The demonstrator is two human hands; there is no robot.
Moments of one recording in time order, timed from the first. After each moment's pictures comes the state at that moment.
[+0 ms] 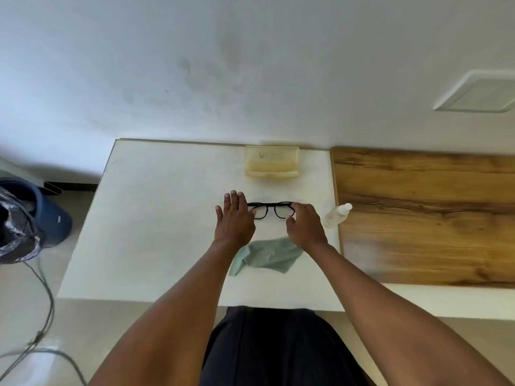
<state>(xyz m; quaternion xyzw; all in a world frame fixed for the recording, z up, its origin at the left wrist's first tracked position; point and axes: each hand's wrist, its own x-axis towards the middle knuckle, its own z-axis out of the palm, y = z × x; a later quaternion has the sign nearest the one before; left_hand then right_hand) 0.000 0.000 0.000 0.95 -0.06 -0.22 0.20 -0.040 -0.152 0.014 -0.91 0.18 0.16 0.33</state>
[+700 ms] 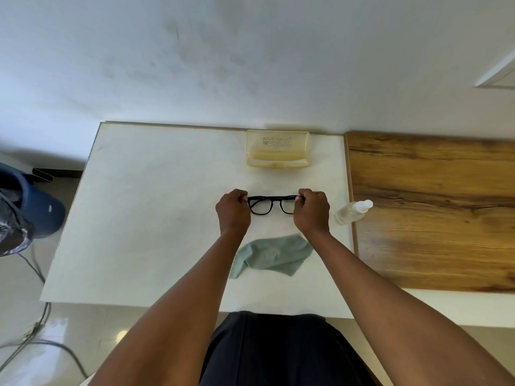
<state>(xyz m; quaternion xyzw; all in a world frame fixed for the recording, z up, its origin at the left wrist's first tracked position) 0.024 -0.010 -0.030 0.87 0.17 -0.11 0.45 -0.007 -0.154 -0.026 -0.89 0.27 0.07 0.37</state>
